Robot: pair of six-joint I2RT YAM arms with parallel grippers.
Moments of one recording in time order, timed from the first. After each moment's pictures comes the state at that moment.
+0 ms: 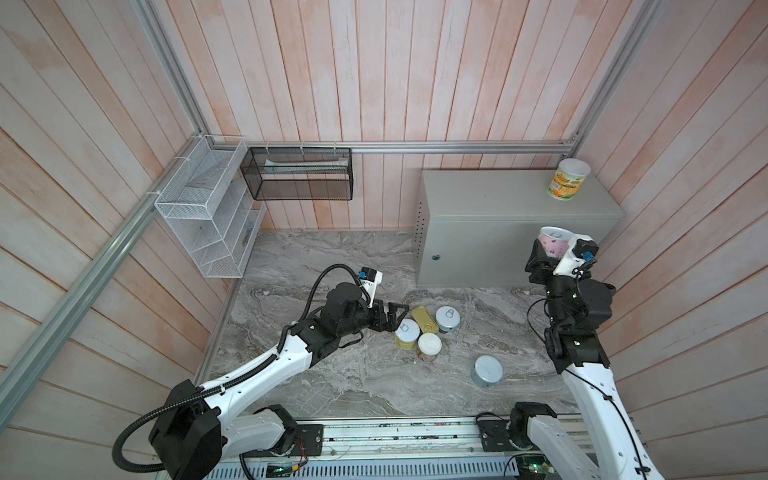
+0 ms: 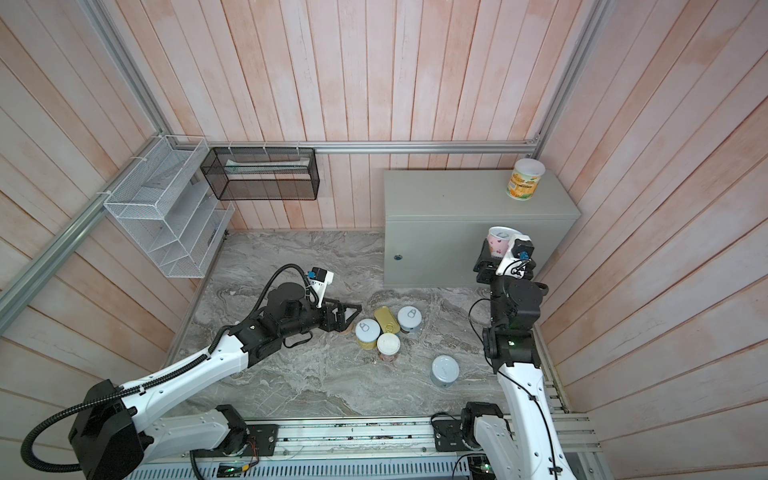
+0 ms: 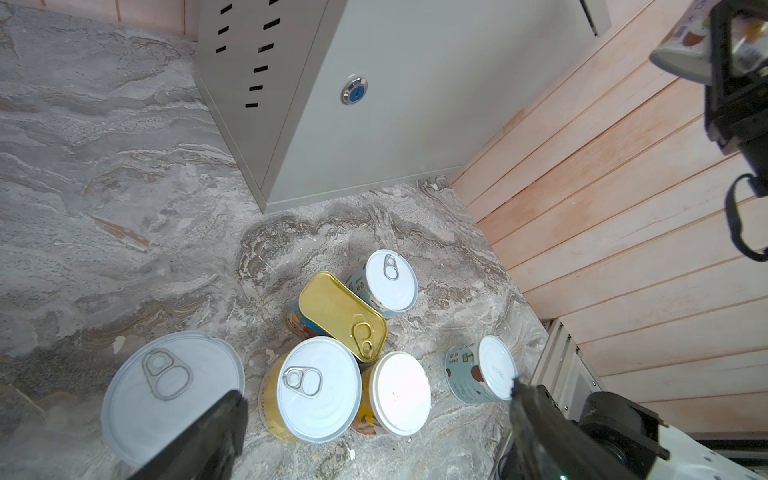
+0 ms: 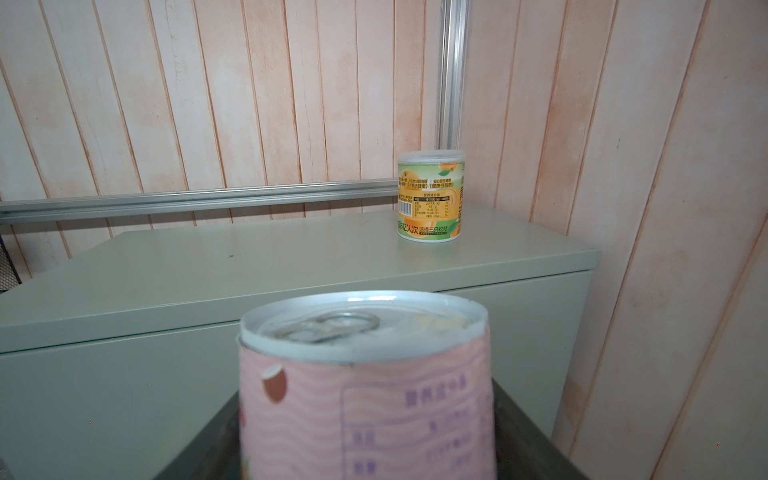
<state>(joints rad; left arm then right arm) -0.71 1.20 0.81 -0.03 0.25 -0.50 -0.05 0.82 0.75 0.24 0.09 0.03</state>
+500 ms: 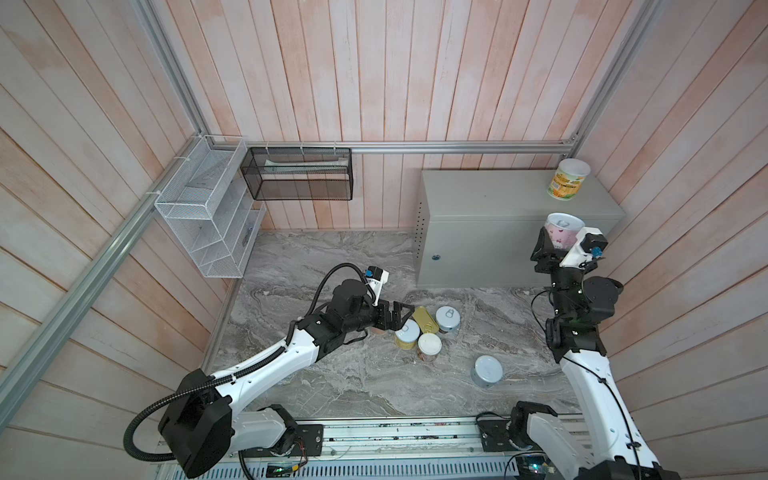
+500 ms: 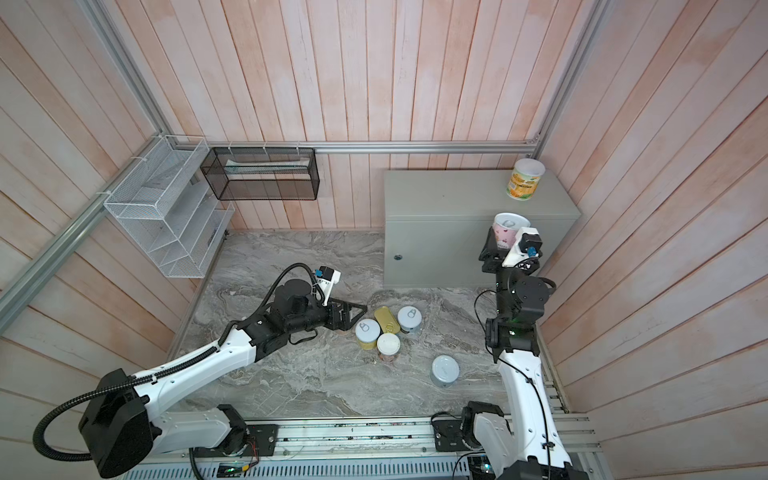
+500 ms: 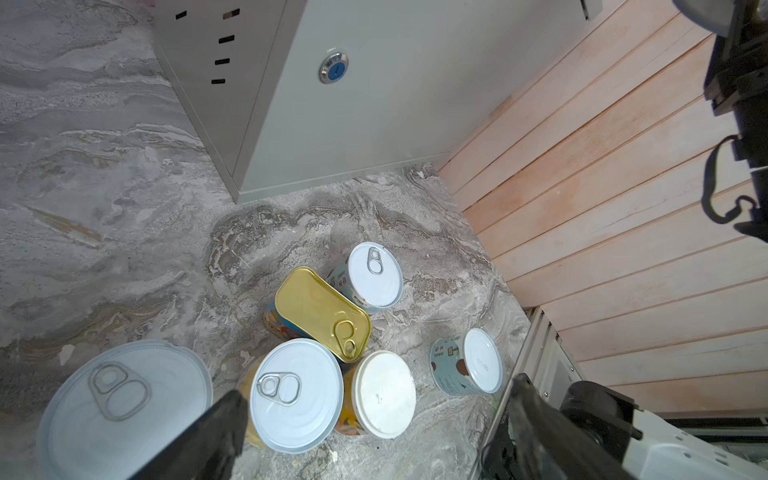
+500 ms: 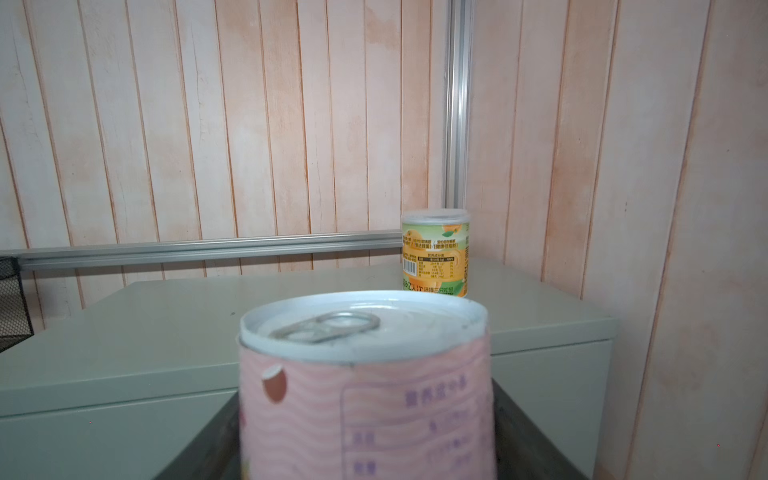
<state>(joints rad) -0.71 1.27 0.84 -0.01 0.30 -0.52 -0.14 0.92 0.74 0.50 -0.03 0.05</state>
